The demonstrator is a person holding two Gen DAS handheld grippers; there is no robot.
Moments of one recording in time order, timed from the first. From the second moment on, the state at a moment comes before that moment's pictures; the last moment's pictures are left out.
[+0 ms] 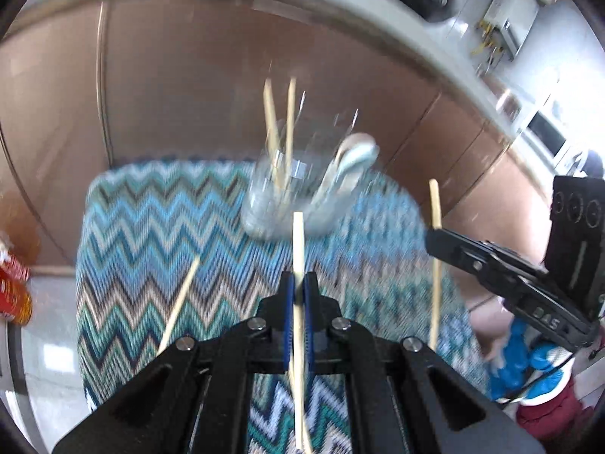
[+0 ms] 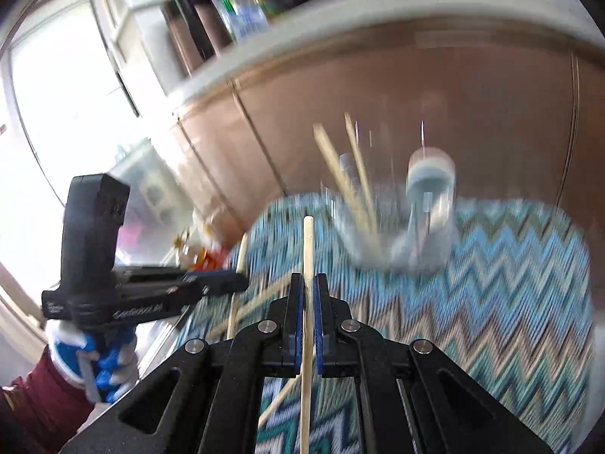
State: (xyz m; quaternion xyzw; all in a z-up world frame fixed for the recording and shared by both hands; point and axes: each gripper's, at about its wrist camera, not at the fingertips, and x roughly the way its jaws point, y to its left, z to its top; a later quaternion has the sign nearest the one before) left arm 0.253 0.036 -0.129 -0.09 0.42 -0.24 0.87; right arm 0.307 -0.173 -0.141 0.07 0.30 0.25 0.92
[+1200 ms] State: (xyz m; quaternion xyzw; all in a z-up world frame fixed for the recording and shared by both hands) left arm 0.361 0.001 -0.104 -0.15 0.14 -0.11 0.97; right arm 0.392 -0.170 -0.126 0.02 0.06 0.14 0.99
